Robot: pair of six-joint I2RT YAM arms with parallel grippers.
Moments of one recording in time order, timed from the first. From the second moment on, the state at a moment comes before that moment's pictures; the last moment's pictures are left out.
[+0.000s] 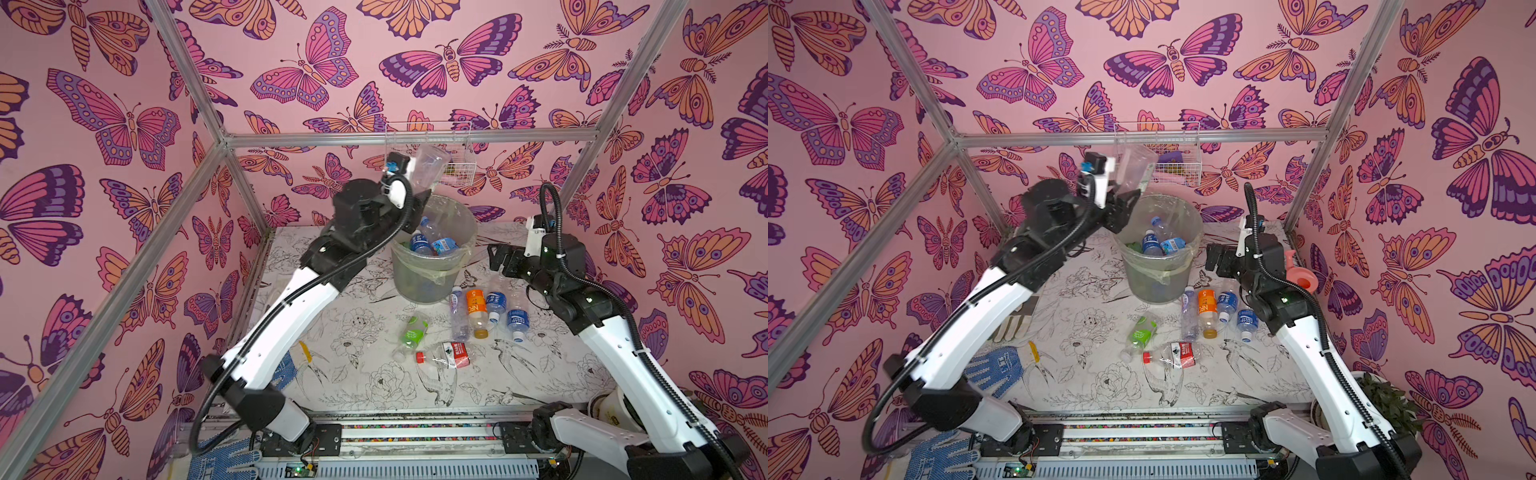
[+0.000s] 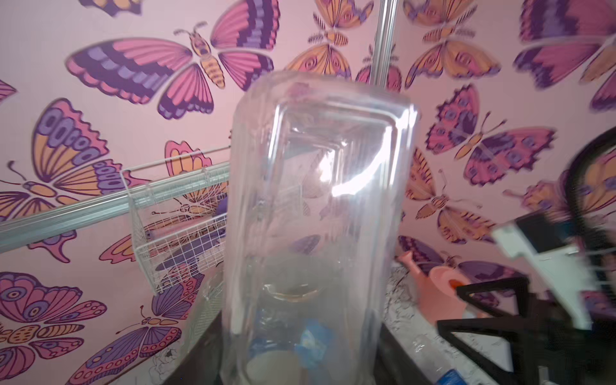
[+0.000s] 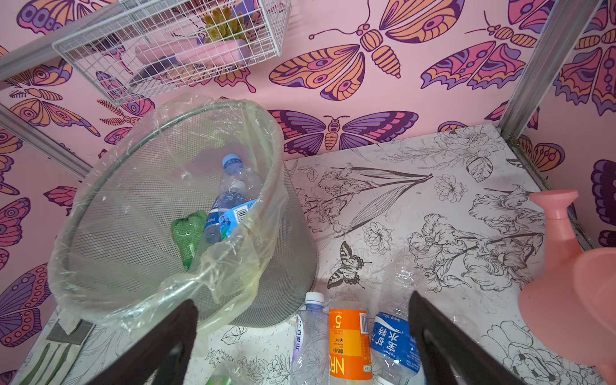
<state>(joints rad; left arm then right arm) -0.68 1.62 1.86 -0.35 -0.02 0.02 0.30 1.09 1.19 -0.50 0.09 0.37</state>
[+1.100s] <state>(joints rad) -0.69 1.08 1.40 -0.28 -0.09 -0.01 0.29 1.09 1.08 -0.52 0.05 0.41</state>
